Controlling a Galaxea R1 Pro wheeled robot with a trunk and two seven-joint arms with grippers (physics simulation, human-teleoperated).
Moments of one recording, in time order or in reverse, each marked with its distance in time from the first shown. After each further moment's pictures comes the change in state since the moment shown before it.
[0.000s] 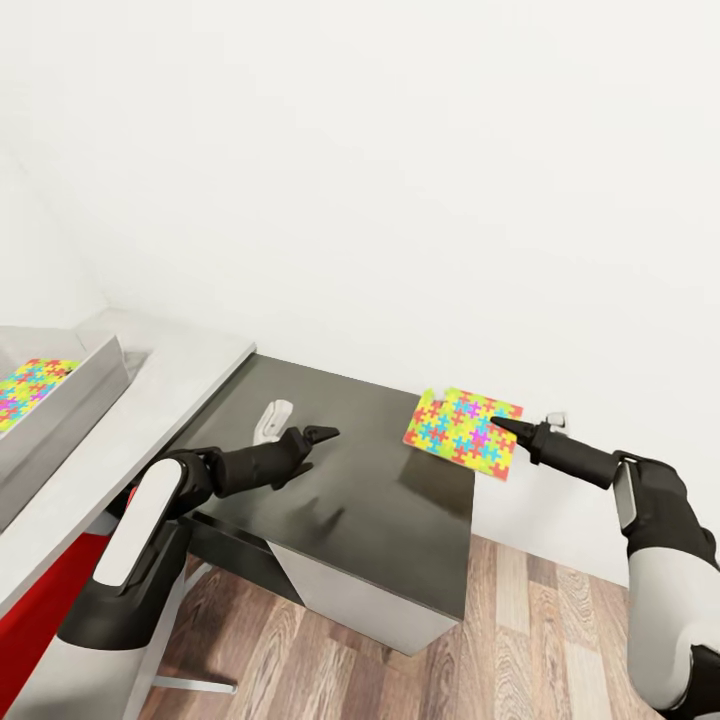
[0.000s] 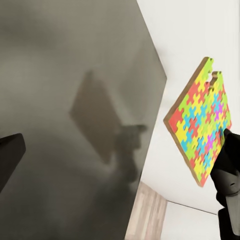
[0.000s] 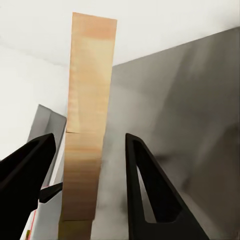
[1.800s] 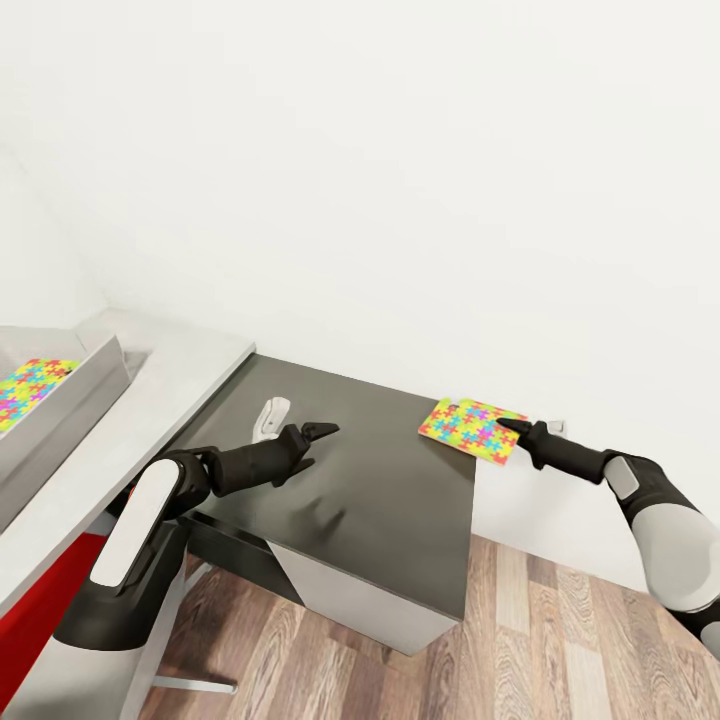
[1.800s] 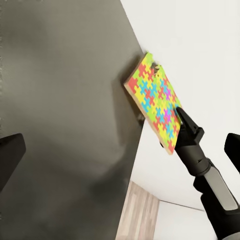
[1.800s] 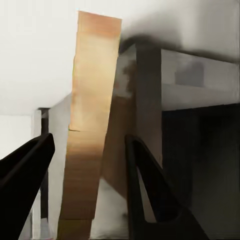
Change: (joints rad) left arm 0.002 0.010 0.004 0.000 0.000 -0.001 -0.061; right arm -0.219 -0.103 -0.164 0.540 -0.013 -0.121 -0.364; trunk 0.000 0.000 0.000
